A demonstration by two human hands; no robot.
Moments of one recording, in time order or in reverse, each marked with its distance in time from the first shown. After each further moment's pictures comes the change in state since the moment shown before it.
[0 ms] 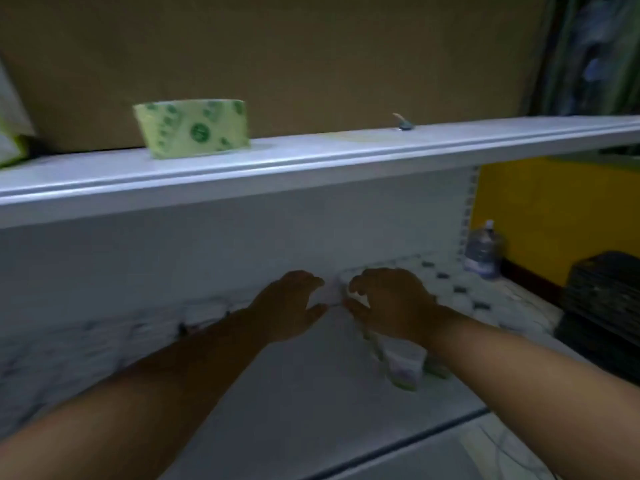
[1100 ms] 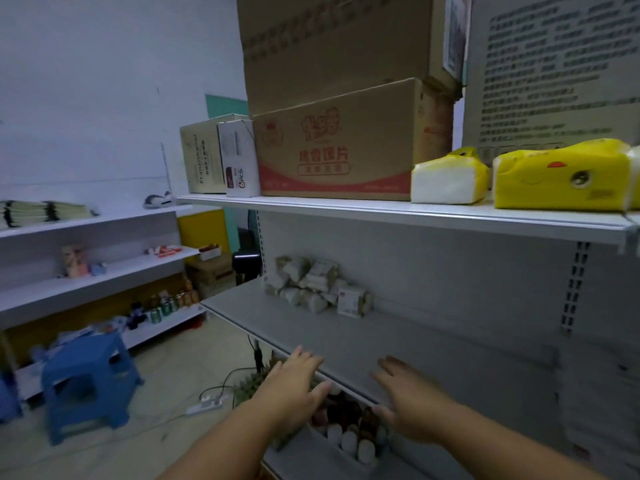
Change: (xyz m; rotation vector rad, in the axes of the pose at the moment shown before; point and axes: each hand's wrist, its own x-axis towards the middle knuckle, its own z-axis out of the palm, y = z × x) left_hand -0.679 -0.343 -0.165 -0.087 0.007 -1.112; right_hand 0.060 -0.734 0.089 0.216 -0.513 -0.767
